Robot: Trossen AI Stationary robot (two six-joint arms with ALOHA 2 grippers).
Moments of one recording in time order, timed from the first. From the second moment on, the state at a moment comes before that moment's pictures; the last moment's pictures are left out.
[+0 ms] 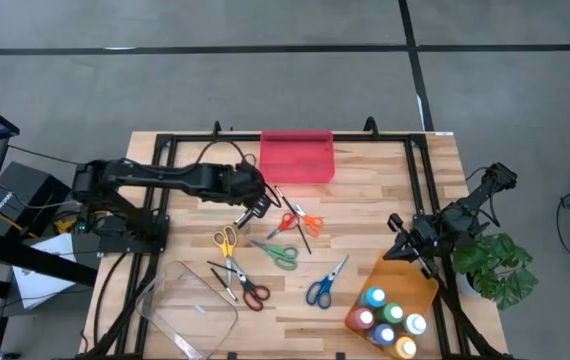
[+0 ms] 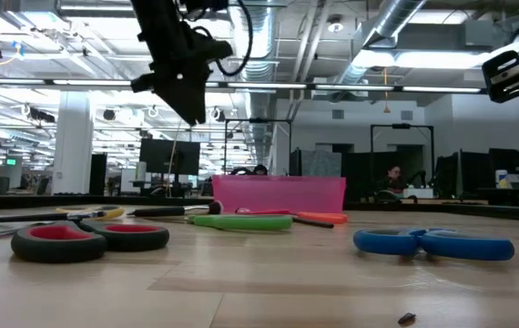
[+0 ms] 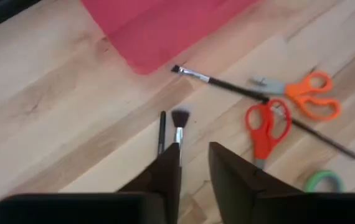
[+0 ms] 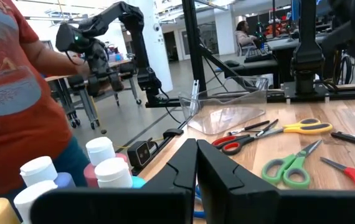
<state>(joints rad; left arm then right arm) 0.08 1.52 1.19 -0.80 -0.37 -0.76 0.68 0.02 0.01 0.05 0.24 0.18</state>
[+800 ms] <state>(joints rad) 0.12 1.80 1.19 -0.75 -0.21 -0.76 0.68 0.02 0.01 0.05 0.24 0.18</state>
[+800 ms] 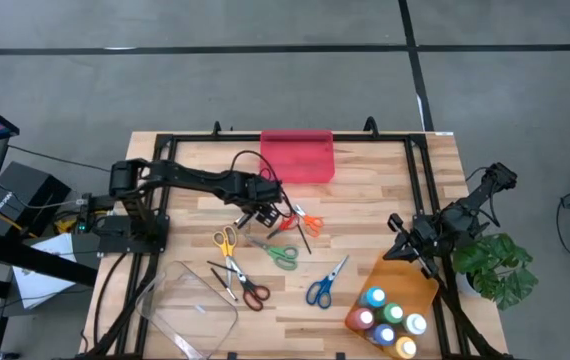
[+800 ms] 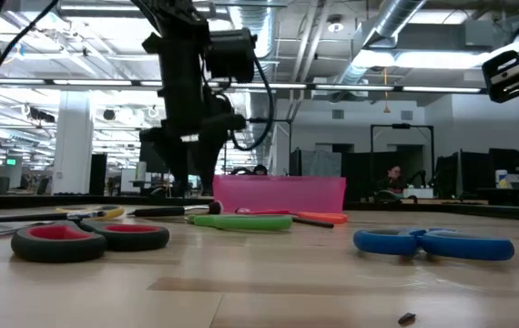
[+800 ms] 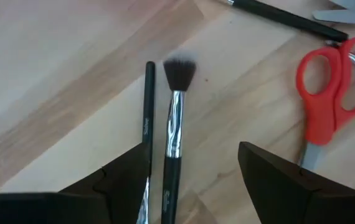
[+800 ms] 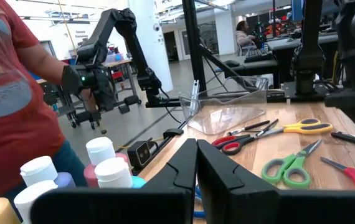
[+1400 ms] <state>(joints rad) 0.12 1.93 1.19 -0.71 -0.09 -0.74 0.68 0.02 0.01 0.05 0.24 0.18</state>
